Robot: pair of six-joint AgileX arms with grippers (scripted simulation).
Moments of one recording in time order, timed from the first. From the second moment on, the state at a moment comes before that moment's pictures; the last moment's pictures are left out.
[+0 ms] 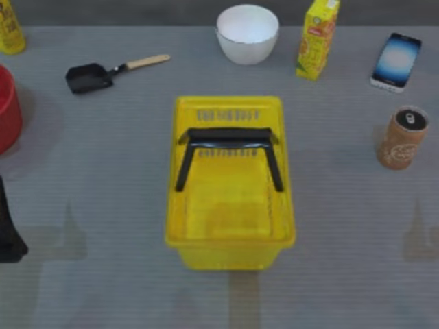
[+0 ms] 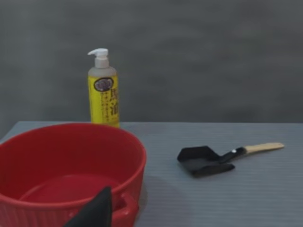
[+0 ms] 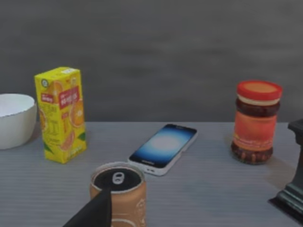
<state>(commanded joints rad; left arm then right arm) 0.00 0.00 0.00 0.00 0.00 0.00 0.00 0.00 0.00 0.00 0.00 0.00</state>
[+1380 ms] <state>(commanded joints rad) 0.00 0.00 0.00 0.00 0.00 0.00 0.11 1.77 1.56 -1.00 -0.01 -0.48</state>
